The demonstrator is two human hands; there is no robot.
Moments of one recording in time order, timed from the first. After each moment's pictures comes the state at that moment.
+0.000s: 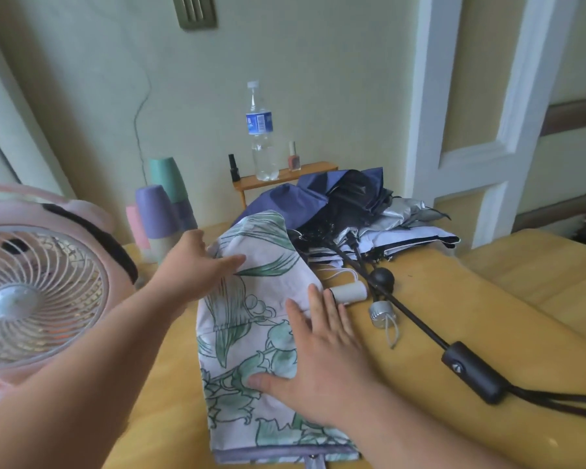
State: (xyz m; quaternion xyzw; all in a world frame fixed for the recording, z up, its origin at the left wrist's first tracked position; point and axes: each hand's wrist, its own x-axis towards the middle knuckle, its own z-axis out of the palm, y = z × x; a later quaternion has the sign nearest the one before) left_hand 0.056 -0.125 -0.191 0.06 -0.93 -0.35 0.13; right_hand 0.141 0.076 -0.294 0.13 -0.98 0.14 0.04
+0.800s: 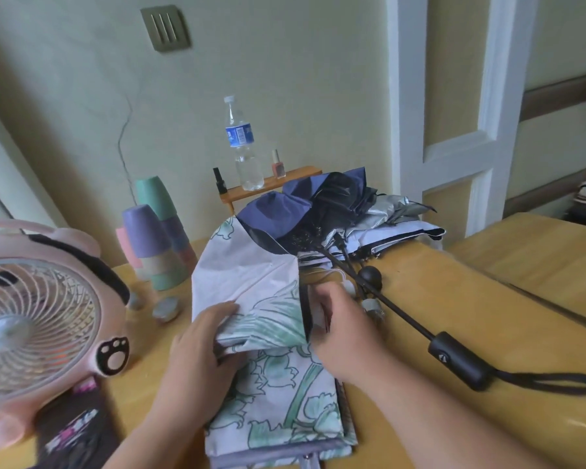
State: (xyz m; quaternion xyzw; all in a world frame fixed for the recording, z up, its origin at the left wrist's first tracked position) left_hand 0.133 -0.118 -0.273 -0.13 -0.93 -0.28 0.22; right_hand 0.113 0.111 -0.299 0.04 -0.85 0.50 0.12
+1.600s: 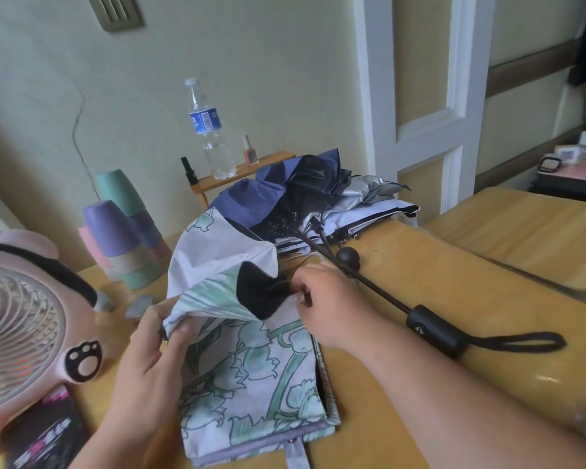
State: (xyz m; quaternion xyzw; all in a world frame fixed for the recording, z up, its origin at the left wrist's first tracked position) left_hand 0.149 -0.122 -0.263 -0.13 -0.85 -0.45 0.23; right_hand 0.112 0.131 -0.276 0.10 -0.92 0.33 0.18
